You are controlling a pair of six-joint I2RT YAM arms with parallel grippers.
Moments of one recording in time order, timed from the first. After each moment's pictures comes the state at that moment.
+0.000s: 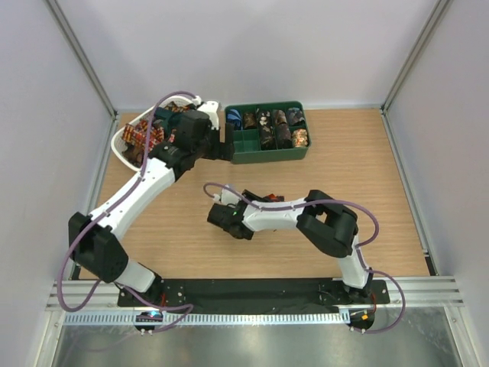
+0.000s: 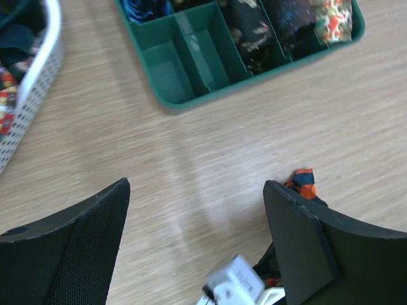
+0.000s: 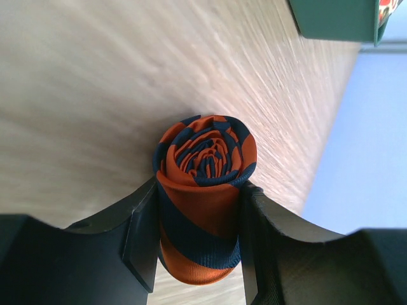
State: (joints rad) left arm -0.53 1.52 1.40 -0.46 -0.04 -0.24; right arm 1.15 2.05 1.32 -0.72 1.01 0.20
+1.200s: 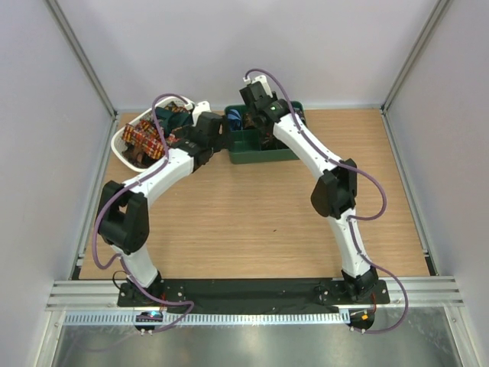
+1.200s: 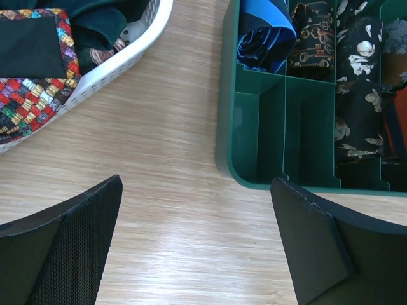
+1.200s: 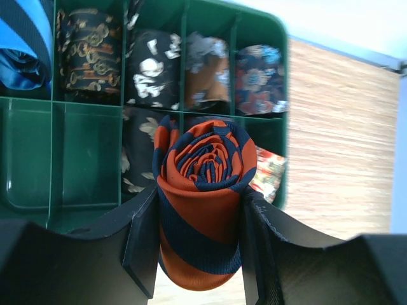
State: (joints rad) left arm -0.49 1.75 1.39 -0.25 -0.40 -0.54; right arm 0.59 2.27 2.34 -0.85 0.64 0.06
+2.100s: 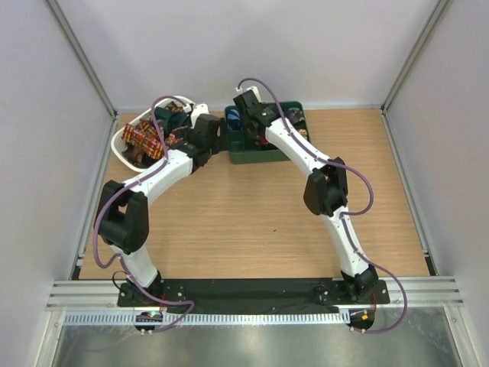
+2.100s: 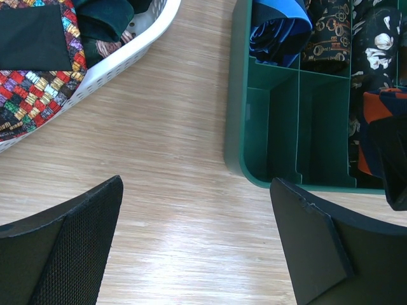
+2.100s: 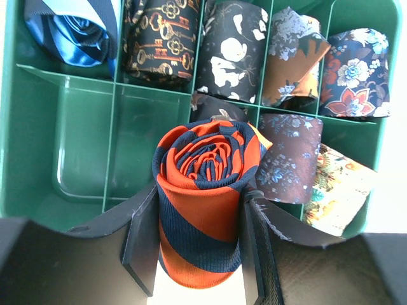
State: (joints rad) left arm -0.47 1.75 1.36 -0.24 -0.39 -0.53; right arm 0.61 2.40 2.39 -0.83 0.48 0.12
